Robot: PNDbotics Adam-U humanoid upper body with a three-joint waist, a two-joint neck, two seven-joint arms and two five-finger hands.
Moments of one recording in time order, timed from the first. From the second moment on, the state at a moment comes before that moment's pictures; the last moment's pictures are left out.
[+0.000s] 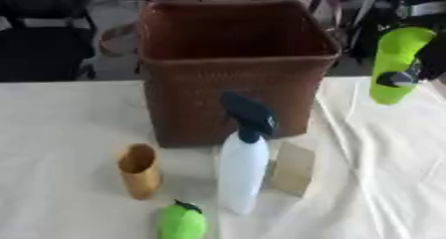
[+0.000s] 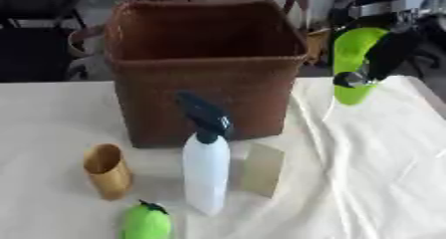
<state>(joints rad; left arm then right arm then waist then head) -0.06 0.76 0.28 -1.99 -0.56 0.26 0.34 -1.02 -1.00 0.33 -1.56 0.49 0.18 0.91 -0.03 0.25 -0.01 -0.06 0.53</state>
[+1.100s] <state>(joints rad) -0.08 0.79 0.29 -1.99 -0.57 0.26 0.35 -1.30 -0.84 0.22 -1.34 0.61 0.15 0.90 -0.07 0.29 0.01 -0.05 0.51</state>
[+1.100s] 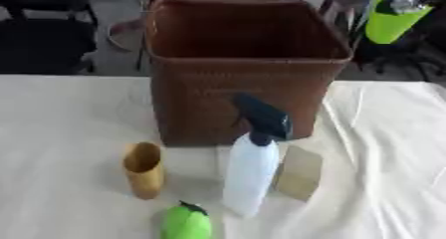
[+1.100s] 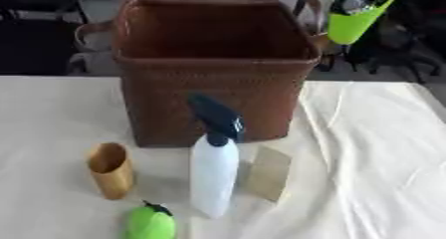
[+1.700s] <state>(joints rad) -0.13 0.81 0.29 -1.99 -0.57 0.26 0.35 -1.45 -0.71 0.18 -1.23 0.67 0.13 0.82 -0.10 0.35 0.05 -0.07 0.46</state>
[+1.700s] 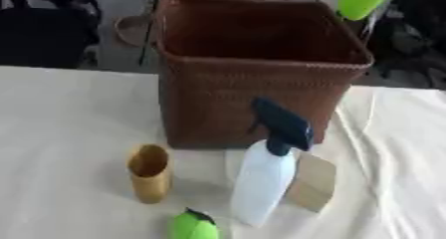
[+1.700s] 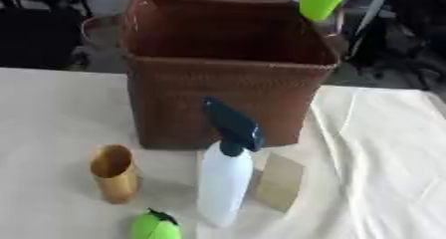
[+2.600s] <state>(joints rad) -0.18 0.81 0.28 -1.99 -0.57 0.24 0.35 -1.38 -0.69 0.17 -1.25 0.64 0.11 0.70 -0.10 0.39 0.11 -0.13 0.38</state>
